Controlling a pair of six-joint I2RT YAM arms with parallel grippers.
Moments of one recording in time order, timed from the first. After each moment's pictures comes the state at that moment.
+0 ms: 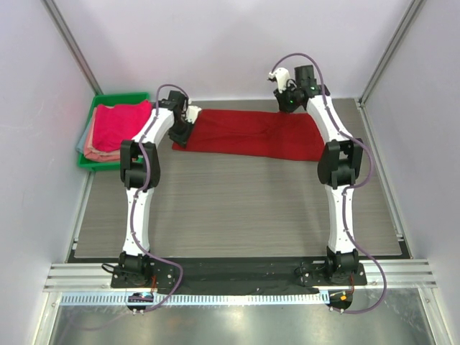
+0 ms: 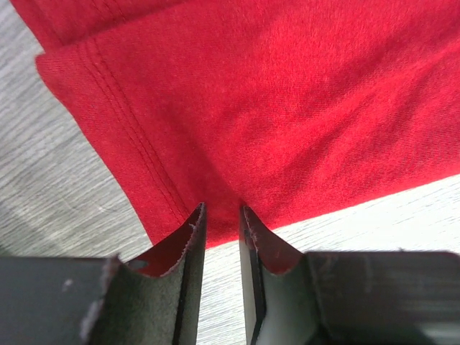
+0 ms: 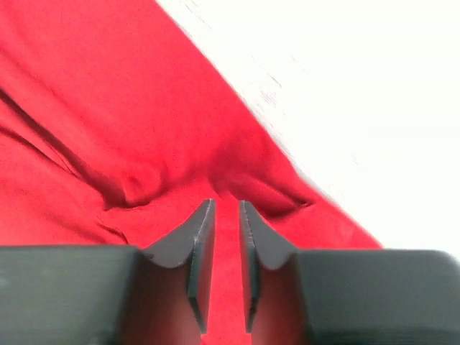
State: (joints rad) left arm -0.18 2.45 2.20 -0.96 0.11 0.35; right arm 0.14 2.40 2.34 -0.71 -0.29 -0.54
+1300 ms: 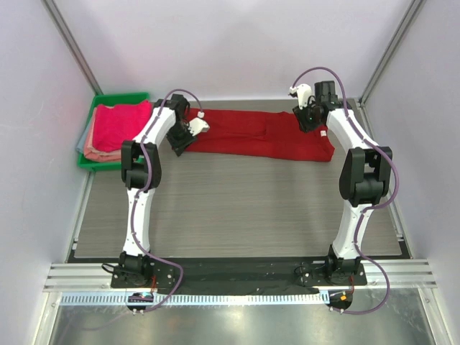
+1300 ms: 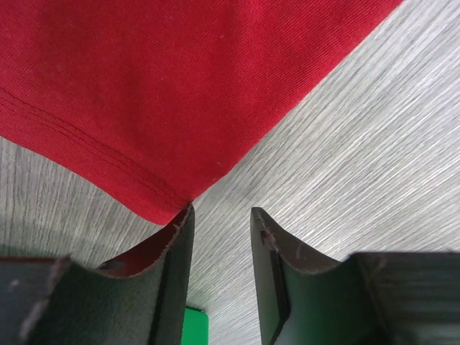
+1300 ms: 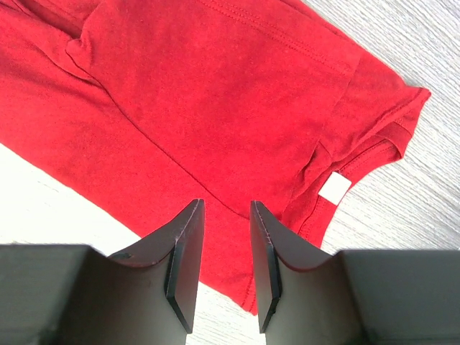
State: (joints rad) left arm -0.19 2.45 2.22 -1.18 0.09 0.83; right arm 0.06 2.02 1.75 -0.59 -0.18 -0.50
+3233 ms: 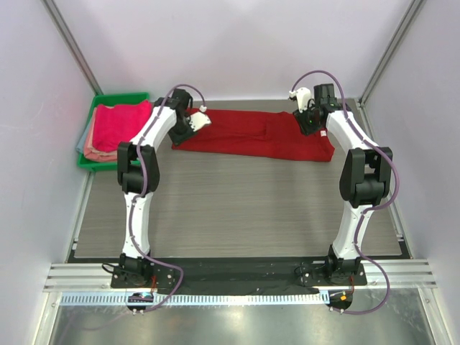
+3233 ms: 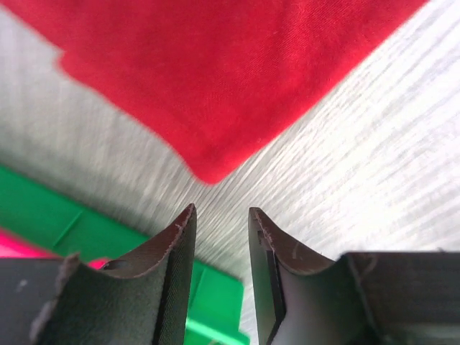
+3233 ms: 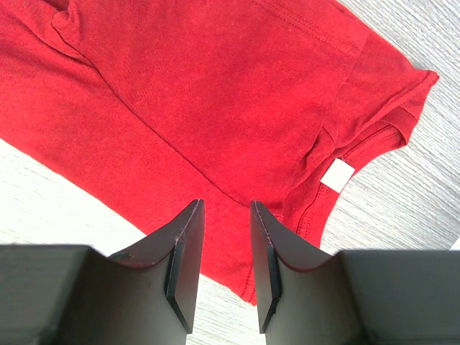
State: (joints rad) left arm -0.23 2.33 2.12 -1.05 -0.04 0.86; right arm 0.06 2.00 1.71 -0.59 -0.15 -0.52
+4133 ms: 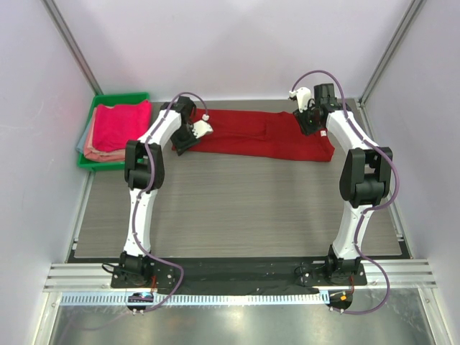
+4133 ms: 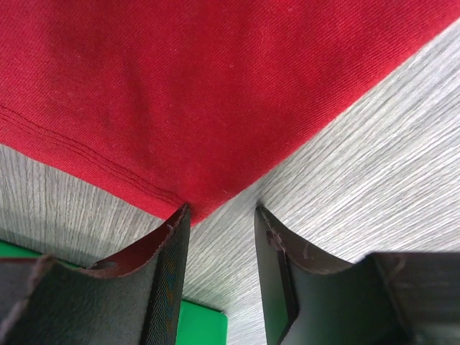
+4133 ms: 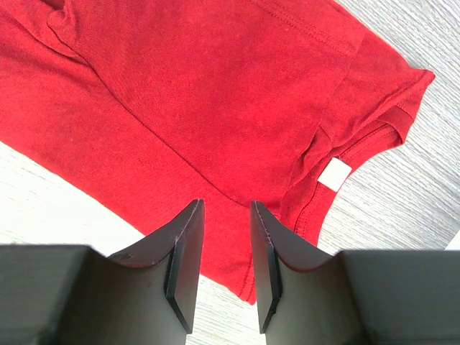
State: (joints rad) left arm -0.23 2.45 2.17 -1.09 -0.02 0.86; right arm 0.06 2.00 1.71 -0.59 -0.14 -0.52
